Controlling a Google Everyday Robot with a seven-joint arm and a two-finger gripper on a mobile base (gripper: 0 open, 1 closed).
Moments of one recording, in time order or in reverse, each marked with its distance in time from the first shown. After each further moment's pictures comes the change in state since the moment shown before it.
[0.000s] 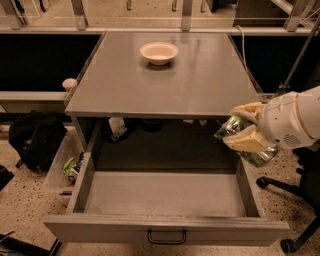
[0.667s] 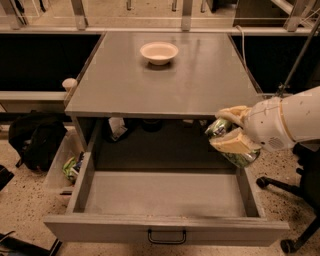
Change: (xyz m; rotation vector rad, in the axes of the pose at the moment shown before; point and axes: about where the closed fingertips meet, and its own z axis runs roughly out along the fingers) arm -0.010 0.005 0.026 -0.050 -0.084 -0.023
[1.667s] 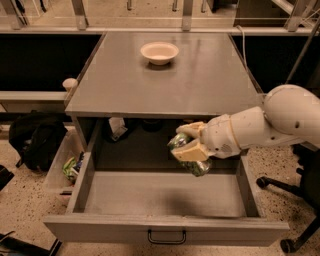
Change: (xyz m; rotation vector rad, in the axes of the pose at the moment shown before) arm -0.015 0.016 0.110 -0.218 -0.188 0.078
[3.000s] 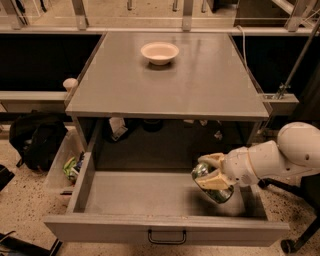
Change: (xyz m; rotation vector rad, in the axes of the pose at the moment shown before) arm 0.124 0.010 0.000 -0.024 0.075 0.090
